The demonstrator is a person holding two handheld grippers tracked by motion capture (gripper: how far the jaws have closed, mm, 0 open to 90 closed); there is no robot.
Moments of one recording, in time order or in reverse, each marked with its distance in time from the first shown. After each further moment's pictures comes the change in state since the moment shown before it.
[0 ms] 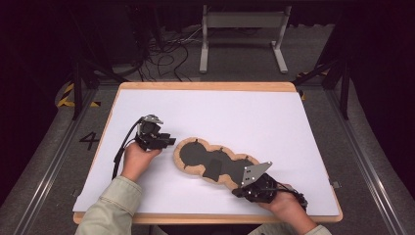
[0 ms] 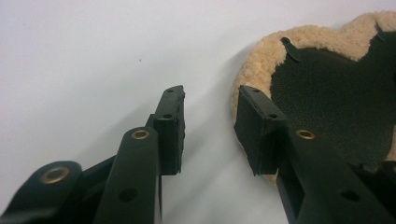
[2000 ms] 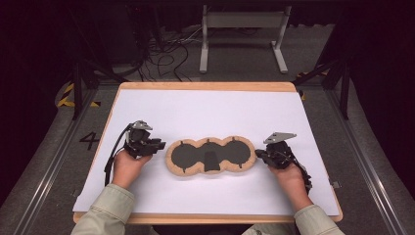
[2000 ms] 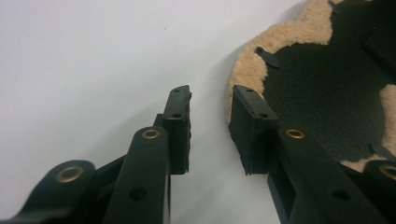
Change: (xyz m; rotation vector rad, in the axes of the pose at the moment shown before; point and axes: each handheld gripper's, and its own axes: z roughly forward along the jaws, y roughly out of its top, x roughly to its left) left arm -0.002 -0.027 -0.026 -0.025 0.057 -0.038; right arm -0.087 -0.023 -0.024 -0.066 -0.452 0.395
